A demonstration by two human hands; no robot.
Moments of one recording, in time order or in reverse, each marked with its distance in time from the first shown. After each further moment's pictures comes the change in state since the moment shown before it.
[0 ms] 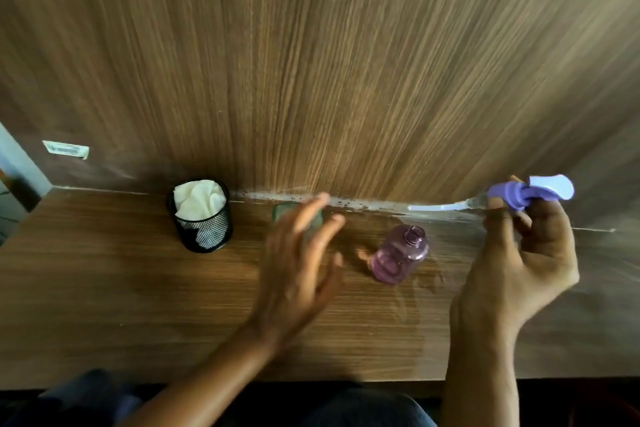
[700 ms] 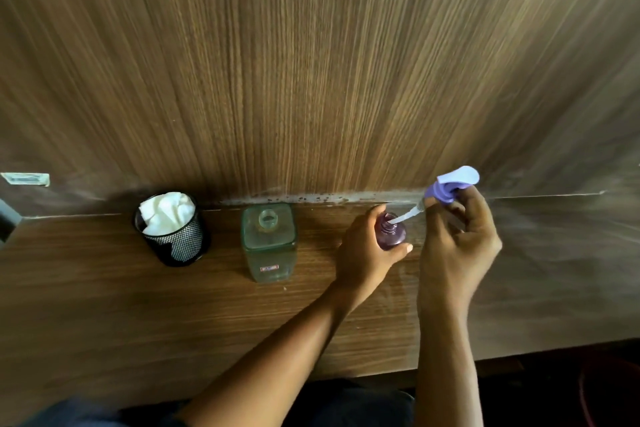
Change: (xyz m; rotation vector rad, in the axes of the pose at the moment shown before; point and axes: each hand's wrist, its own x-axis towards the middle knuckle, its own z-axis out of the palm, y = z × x) left_hand 0.022 0.036 0.140 -0.366 -0.437 -0.672; right_hand 0.005 0.048 -0.016 -0.265 -0.099 0.091
